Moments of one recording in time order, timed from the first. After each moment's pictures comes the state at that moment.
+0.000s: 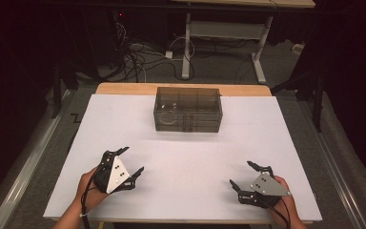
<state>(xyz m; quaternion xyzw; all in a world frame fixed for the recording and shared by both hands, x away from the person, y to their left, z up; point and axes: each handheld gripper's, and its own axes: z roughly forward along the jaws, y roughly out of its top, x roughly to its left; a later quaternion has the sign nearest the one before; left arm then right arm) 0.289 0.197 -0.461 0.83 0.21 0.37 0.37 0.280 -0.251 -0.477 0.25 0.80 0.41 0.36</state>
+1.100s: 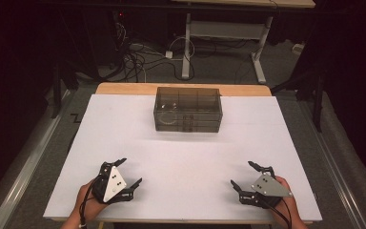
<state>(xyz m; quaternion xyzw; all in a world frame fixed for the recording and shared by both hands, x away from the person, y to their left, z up) 0.274 0.205 -0.486 0.83 0.24 0.34 0.37 0.279 -0.254 -0.477 0.25 0.80 0.41 0.36</state>
